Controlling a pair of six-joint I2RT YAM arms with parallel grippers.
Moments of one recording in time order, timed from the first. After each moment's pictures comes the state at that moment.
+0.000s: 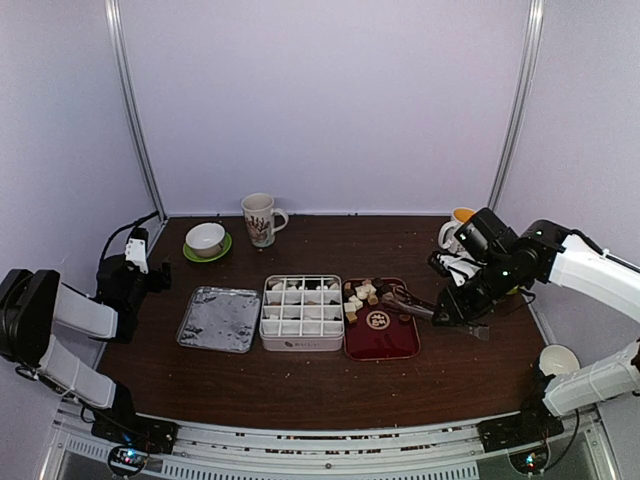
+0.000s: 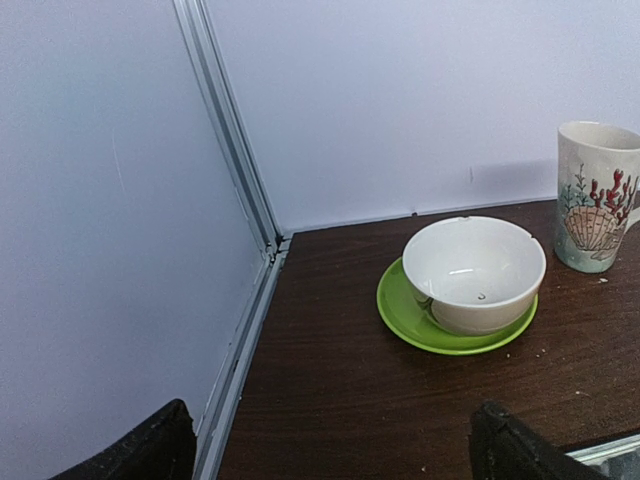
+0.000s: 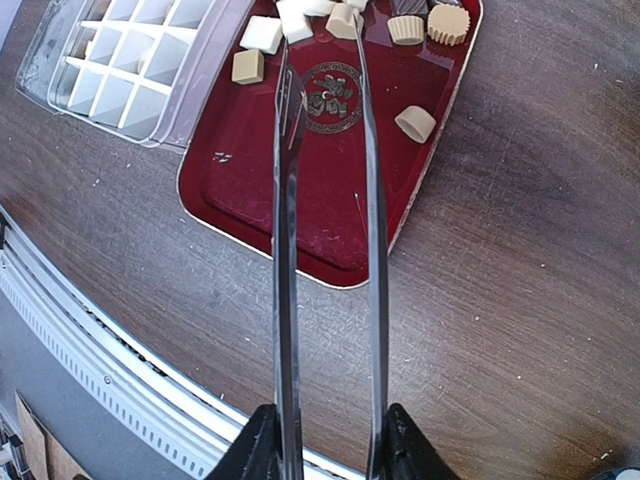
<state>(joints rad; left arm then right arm) 0.02 1.42 0.31 0.99 -0.11 0.19 0.66 1.19 1.06 -1.01 -0.15 0.30</state>
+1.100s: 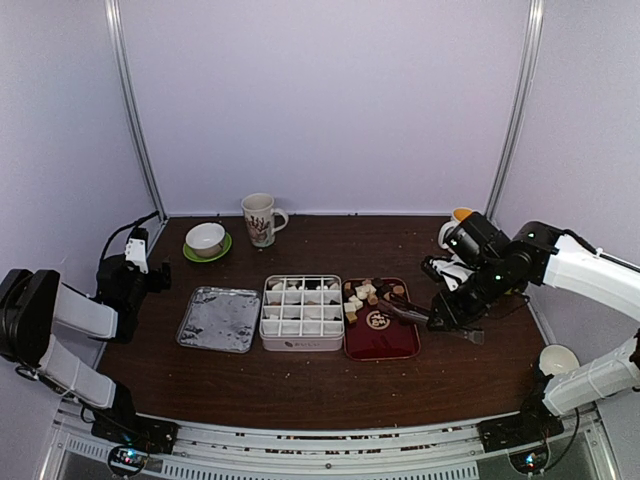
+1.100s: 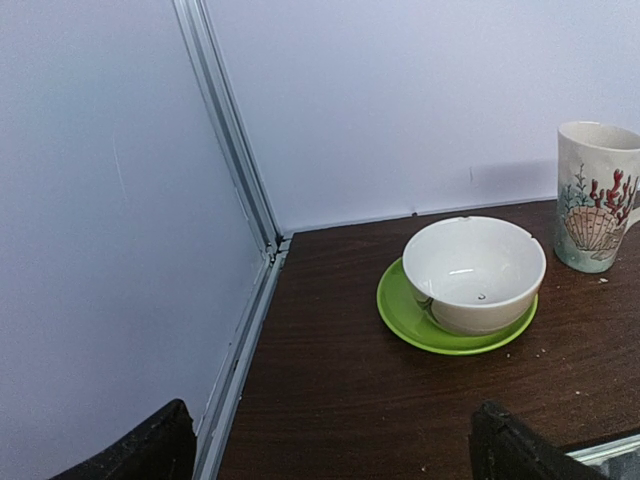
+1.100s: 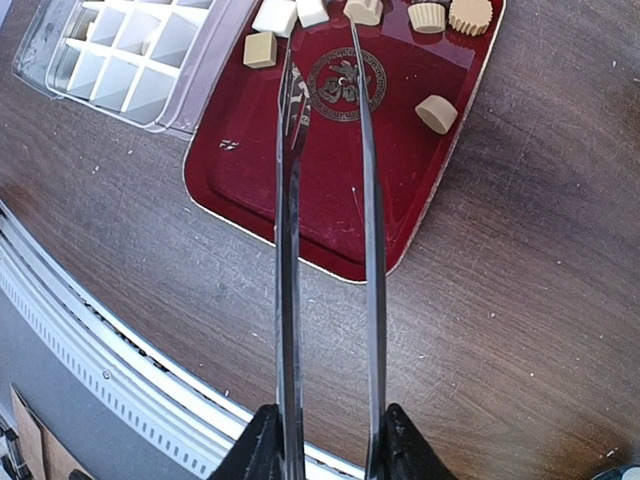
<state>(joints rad) 0.02 1.42 0.31 0.99 -0.11 0.19 0.72 1.22 1.06 -1.01 -0.13 0.33</state>
